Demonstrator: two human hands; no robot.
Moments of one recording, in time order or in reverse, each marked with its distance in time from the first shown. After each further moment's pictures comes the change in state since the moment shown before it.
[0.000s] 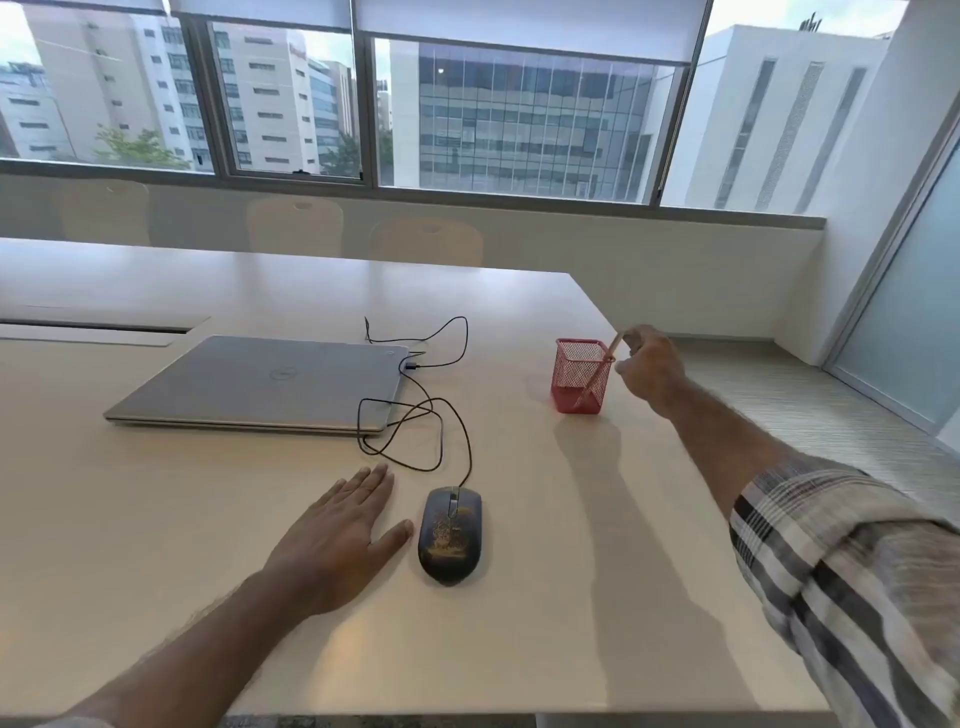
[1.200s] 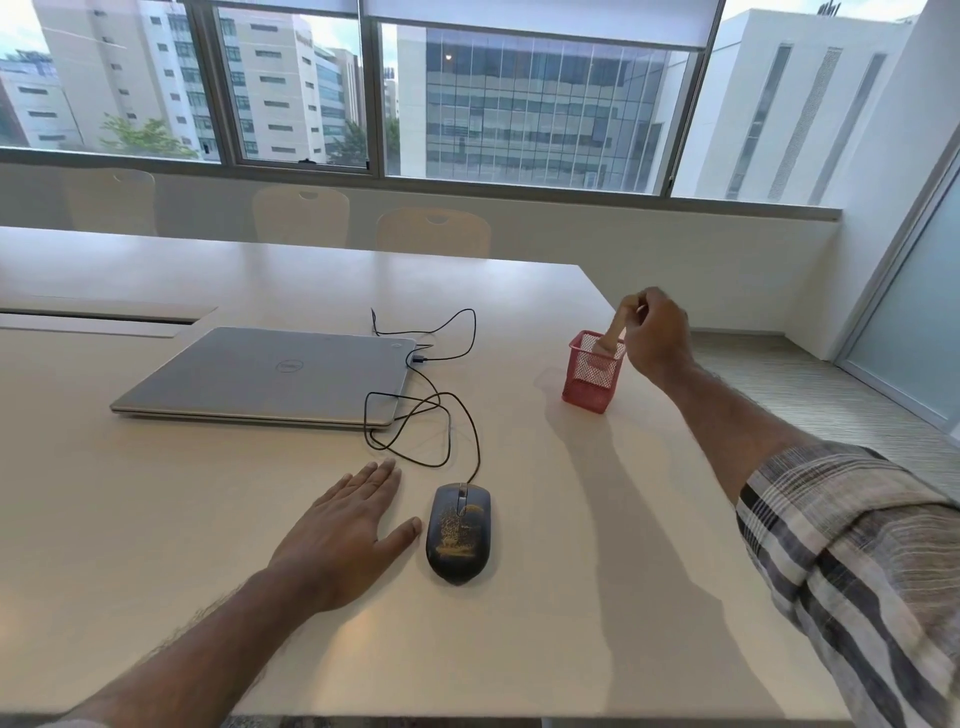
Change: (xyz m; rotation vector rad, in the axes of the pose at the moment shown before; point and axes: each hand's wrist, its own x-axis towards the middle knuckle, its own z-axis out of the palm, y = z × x) left_hand 0.003 -0.006 0.006 0.022 0.046 0.012; right_hand -0.005 -0.038 -0.006 0.080 0.199 -0.224
